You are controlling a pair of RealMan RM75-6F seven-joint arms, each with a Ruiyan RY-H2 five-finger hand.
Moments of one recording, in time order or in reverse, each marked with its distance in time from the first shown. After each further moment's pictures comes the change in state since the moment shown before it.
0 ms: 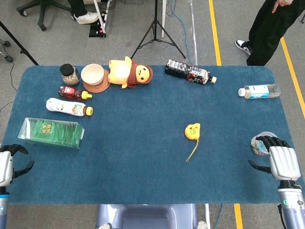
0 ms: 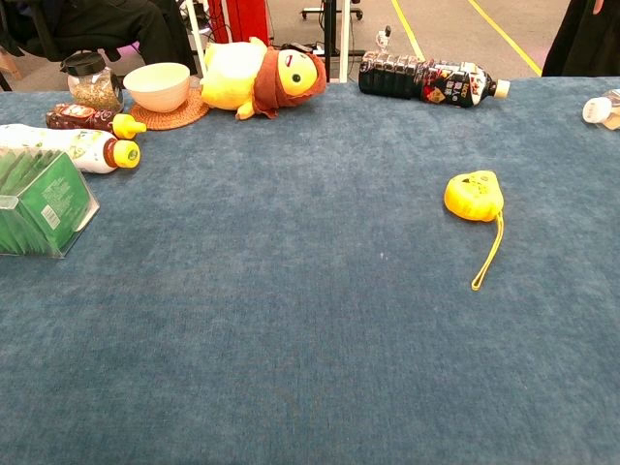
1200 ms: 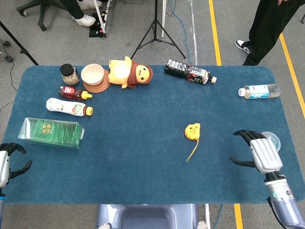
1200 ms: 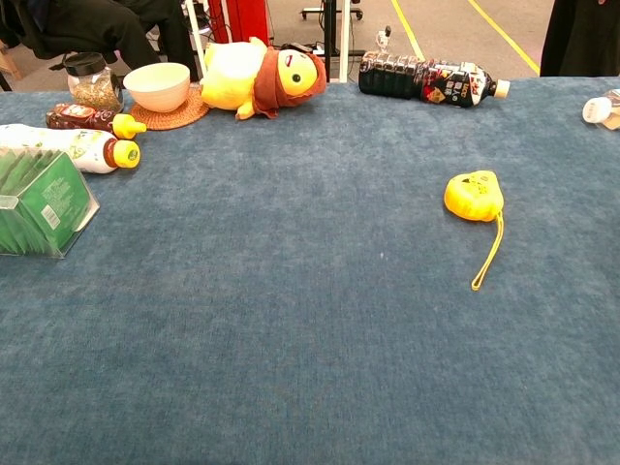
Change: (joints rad) left arm 0.010 0.083 0.007 -0.108 0.043 0.027 0.028; right arm 0.110 0.045 0.017 -0.064 -0.116 -0.107 0.159
